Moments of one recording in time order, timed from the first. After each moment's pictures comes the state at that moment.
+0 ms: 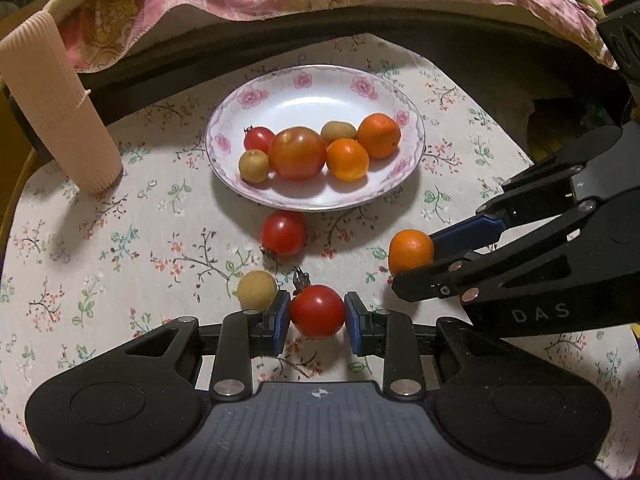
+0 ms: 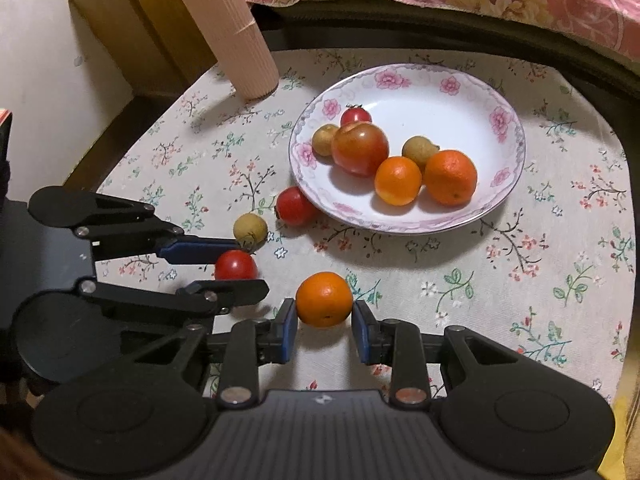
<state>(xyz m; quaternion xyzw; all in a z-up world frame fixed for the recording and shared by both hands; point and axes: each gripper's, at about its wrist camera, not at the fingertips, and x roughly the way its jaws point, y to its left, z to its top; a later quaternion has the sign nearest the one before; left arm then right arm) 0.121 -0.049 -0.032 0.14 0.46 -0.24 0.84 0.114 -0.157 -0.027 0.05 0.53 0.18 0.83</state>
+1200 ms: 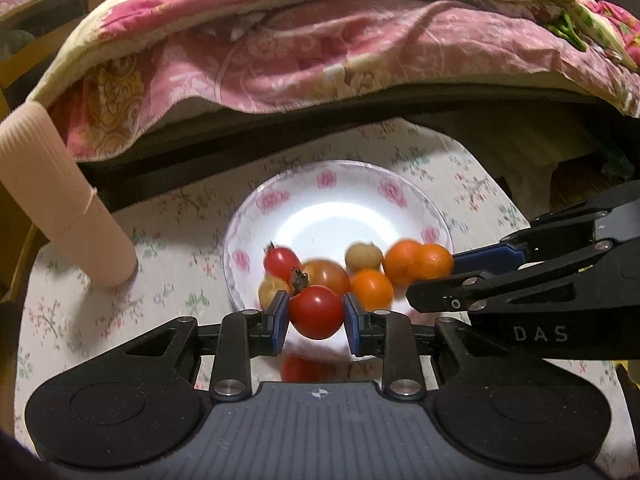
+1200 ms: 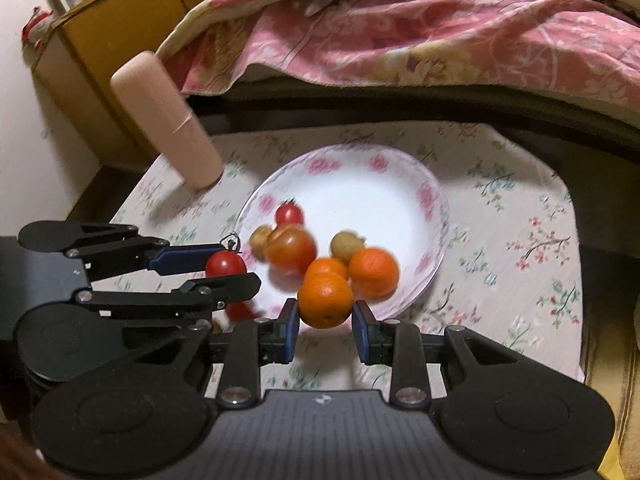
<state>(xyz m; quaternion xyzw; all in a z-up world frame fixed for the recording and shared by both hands) 0.176 -0.077 0.001 0.12 0.41 -0.21 0.88 0.155 -0.193 0.001 0.09 0.48 0.11 0.86</state>
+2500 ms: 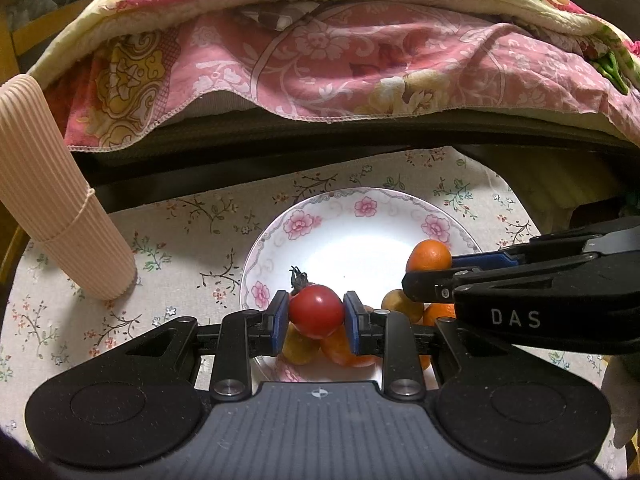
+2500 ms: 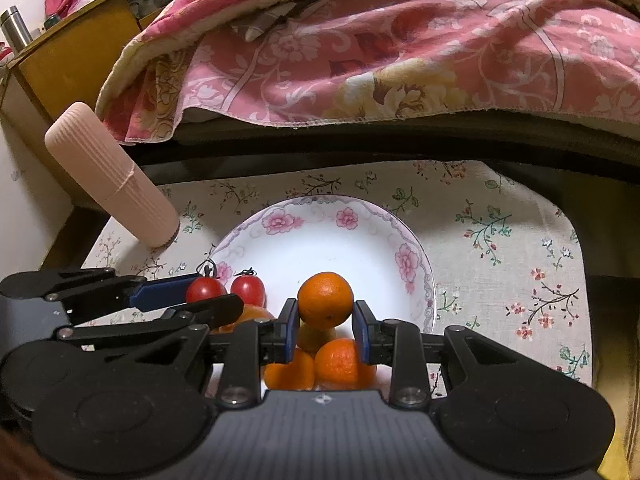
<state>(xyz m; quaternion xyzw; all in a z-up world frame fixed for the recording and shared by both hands) 0.219 -0.073 -0.011 0.07 0.42 -0.18 0.89 0.211 -0.202 -0.017 0.12 0.47 0.07 0.87</state>
